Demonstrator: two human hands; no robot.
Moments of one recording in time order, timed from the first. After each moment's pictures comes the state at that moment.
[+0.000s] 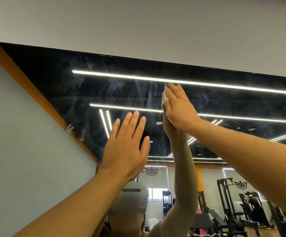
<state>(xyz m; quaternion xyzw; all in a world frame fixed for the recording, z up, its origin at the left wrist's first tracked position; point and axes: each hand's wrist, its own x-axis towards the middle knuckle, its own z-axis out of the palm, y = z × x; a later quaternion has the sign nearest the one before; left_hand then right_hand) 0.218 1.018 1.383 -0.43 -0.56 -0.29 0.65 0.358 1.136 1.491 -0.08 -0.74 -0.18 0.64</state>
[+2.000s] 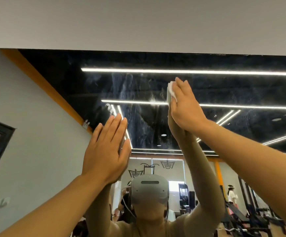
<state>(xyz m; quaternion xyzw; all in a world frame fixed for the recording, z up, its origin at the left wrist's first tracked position) 0.245 1.053 1.349 -0.39 -0.57 -0.30 0.66 0.414 1.211 1.467 0.01 -0.73 -0.10 0.68</state>
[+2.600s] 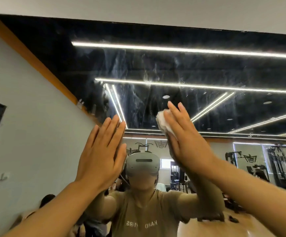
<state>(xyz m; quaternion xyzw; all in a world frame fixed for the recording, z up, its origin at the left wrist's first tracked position) 0.260 1.058 1.275 -0.40 -0.61 -0.25 0.64 0.435 1.236 1.322 0.05 -0.77 -0.20 0.60</state>
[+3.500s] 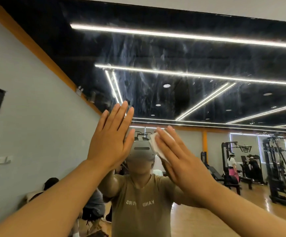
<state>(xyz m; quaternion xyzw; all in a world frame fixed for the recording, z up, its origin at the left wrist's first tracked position) 0.260 1.054 1.275 -0.39 -0.62 -0.22 0.64 0.425 1.228 1.235 0.08 -0.79 -0.28 0.54</state>
